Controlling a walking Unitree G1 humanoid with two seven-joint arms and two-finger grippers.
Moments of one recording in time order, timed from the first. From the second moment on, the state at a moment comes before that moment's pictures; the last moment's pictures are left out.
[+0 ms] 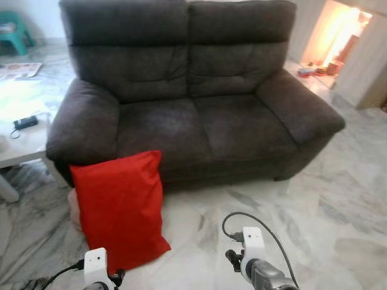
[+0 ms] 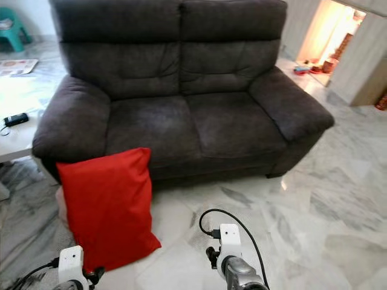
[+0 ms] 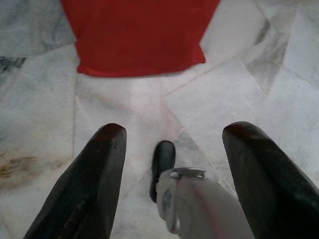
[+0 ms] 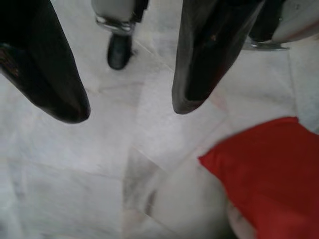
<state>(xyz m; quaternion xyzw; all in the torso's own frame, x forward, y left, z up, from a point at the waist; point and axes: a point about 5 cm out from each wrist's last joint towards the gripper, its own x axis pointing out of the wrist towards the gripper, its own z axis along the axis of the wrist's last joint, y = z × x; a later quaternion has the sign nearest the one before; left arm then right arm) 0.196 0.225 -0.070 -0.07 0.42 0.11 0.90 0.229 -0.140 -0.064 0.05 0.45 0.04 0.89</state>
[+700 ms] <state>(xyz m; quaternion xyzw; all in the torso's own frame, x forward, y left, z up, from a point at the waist) 0.200 0.221 -0.070 -0.08 0.42 0.11 0.90 0.230 -0.145 -0.063 0.03 0.45 0.04 0.89</state>
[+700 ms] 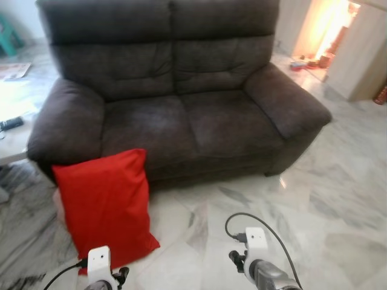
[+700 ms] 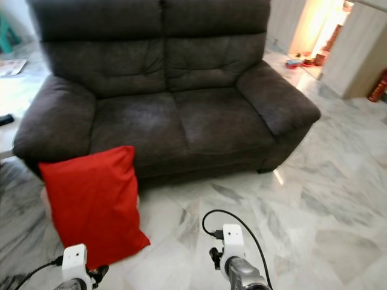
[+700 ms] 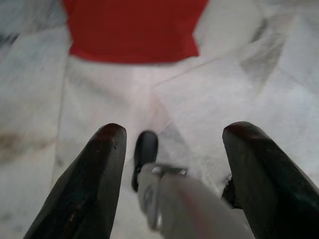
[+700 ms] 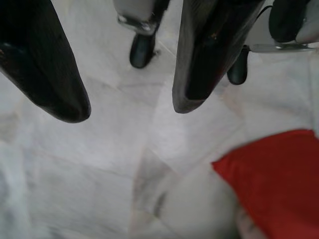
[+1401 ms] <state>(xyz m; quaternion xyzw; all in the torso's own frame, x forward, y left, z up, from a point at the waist) 0.192 0.222 -0.073 -0.08 0.43 0.11 0.89 0.230 -0.142 -0.063 0.03 0.45 0.04 0.89</state>
